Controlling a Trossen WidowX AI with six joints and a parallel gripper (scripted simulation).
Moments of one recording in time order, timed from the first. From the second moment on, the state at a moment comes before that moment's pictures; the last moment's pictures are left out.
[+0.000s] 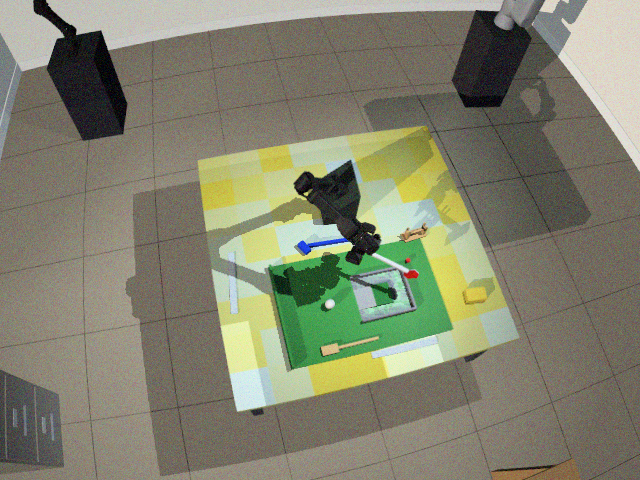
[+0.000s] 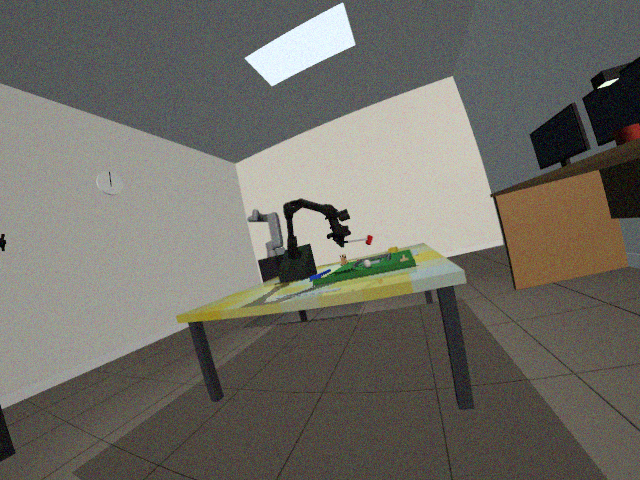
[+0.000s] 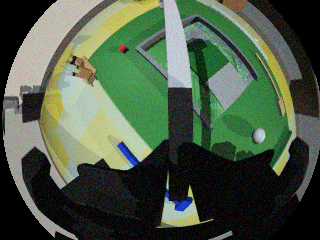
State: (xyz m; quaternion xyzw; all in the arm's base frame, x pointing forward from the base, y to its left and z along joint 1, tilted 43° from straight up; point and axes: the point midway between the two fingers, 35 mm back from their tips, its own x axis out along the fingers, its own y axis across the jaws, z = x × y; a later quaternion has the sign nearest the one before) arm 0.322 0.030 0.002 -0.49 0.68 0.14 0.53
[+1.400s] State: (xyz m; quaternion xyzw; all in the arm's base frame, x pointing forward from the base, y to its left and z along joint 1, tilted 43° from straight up) arm 0.288 -0.160 0.150 -0.28 0.66 -0.25 0.65
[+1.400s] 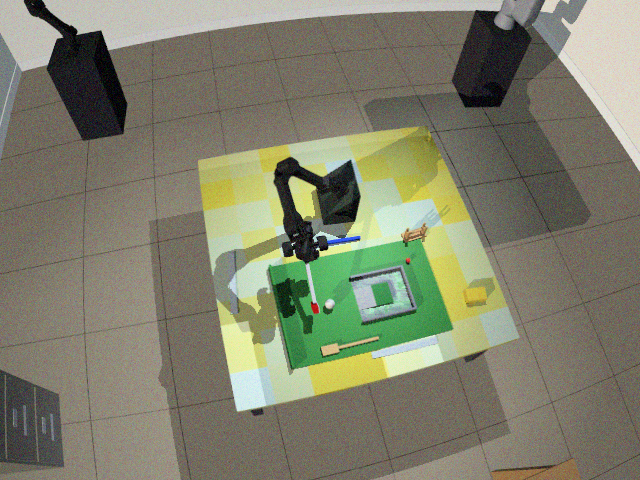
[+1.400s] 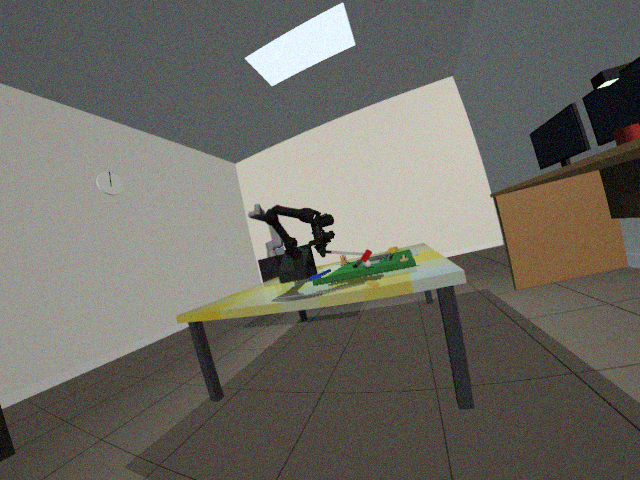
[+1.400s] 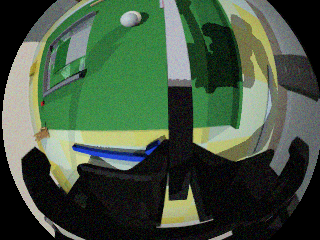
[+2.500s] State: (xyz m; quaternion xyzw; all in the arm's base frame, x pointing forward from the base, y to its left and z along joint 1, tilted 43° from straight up) arm 0.288 -0.187 0.123 -0.28 0.66 -0.25 0.65
